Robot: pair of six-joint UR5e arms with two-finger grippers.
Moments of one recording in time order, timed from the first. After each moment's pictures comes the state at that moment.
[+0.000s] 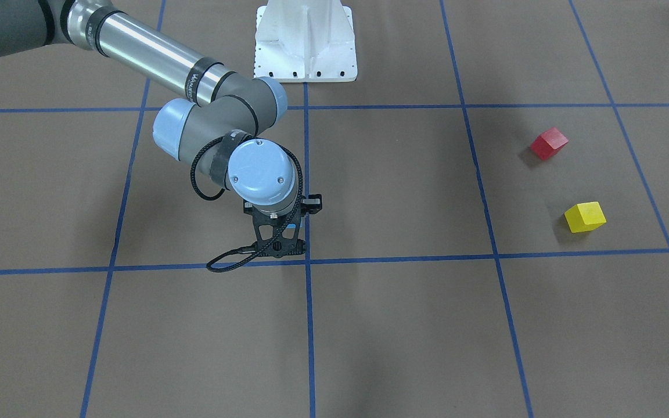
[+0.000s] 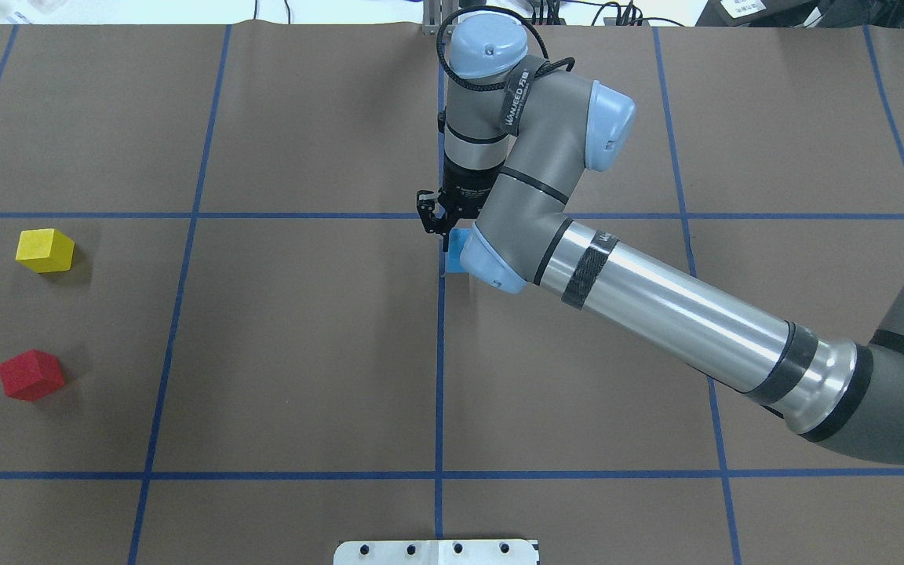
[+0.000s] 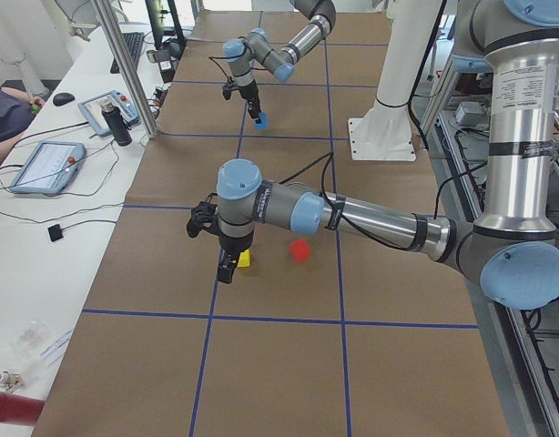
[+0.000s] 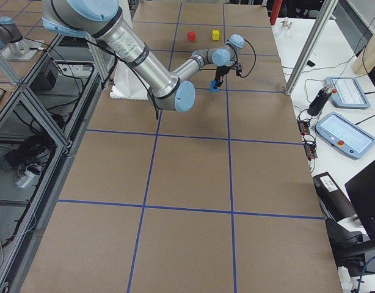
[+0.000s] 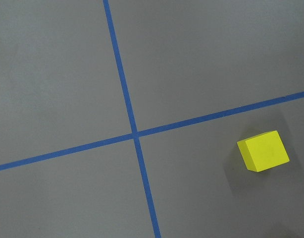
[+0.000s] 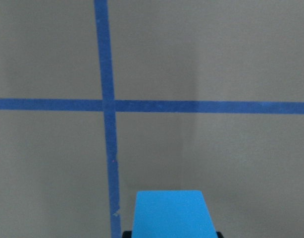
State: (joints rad) left arm -1.50 -1.53 -1.84 -1.61 -2.28 0.01; right arm 0.68 -0.58 1.16 -1.60 2.27 0.98
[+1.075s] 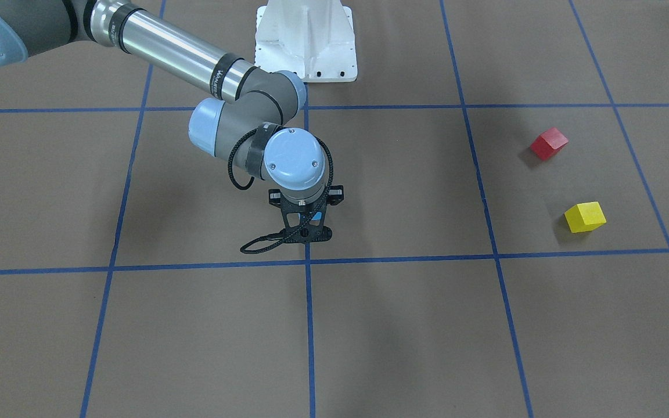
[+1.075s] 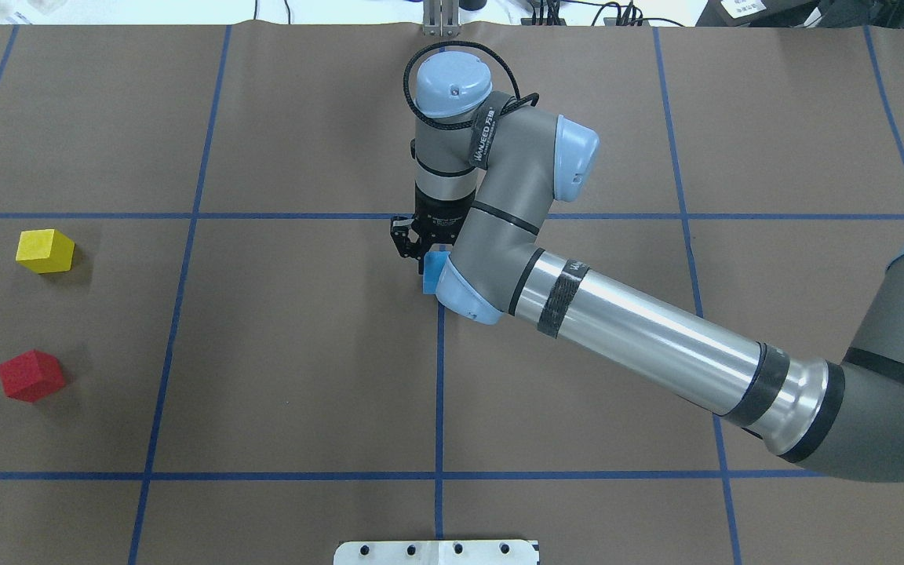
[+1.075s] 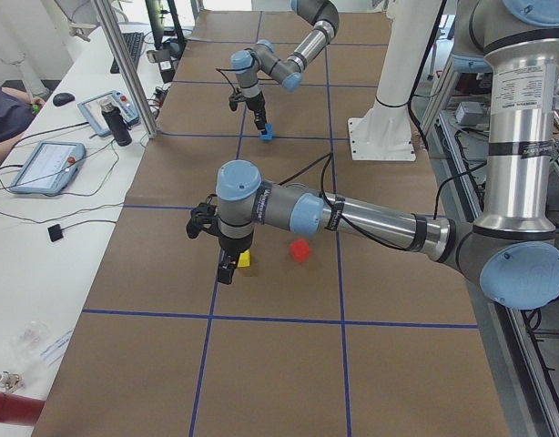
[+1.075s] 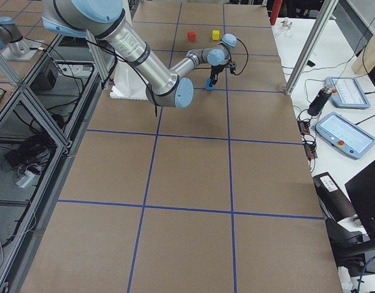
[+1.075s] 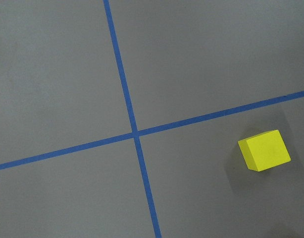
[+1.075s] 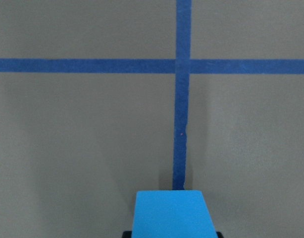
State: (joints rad) left arm -1.50 -1.53 -1.83 -1.62 -2.28 0.01; right arm 0.63 -0.55 1.11 -1.52 2.22 1.05
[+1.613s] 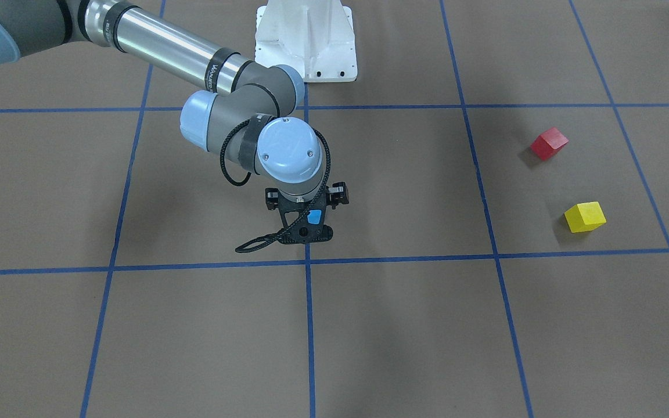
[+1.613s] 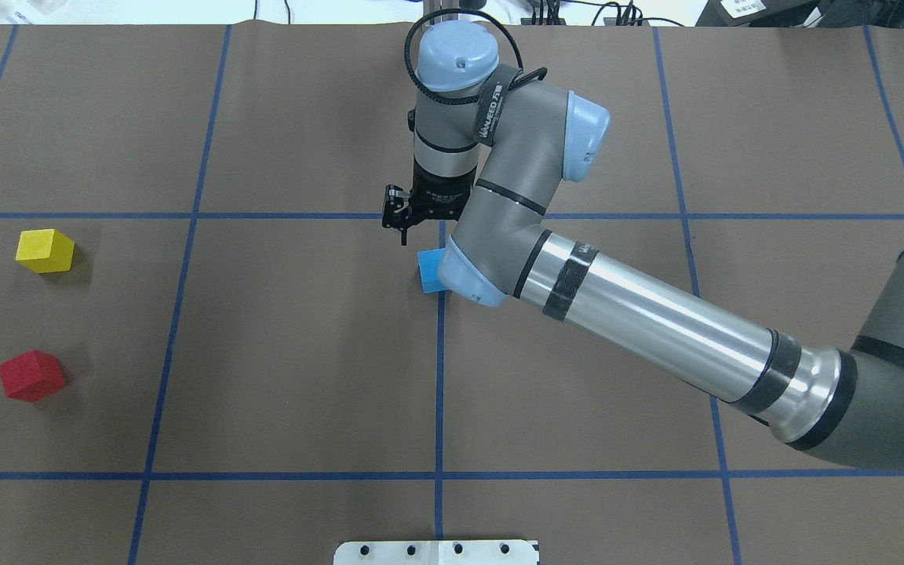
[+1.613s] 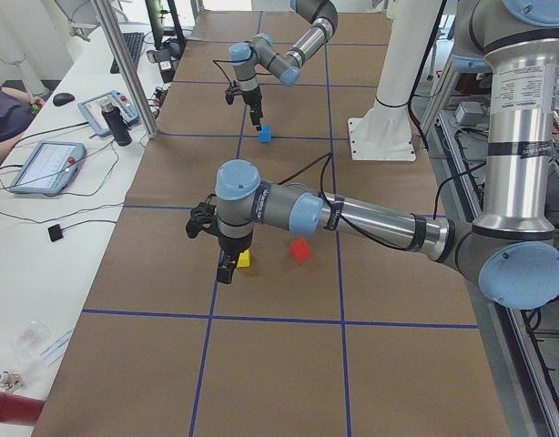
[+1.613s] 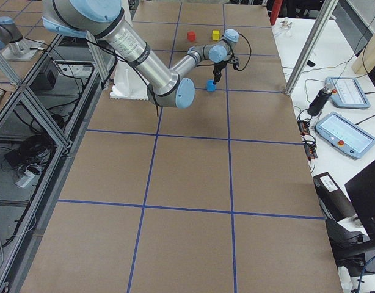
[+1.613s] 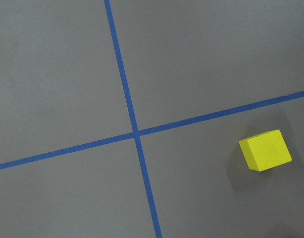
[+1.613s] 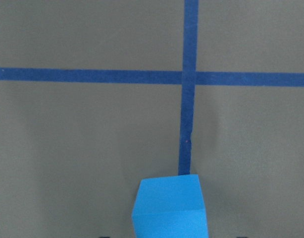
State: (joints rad) left arm -1.49 -1.54 -1.83 -1.61 -2.28 0.01; right arm 0.67 -0.56 1.18 -1.53 2.22 1.04
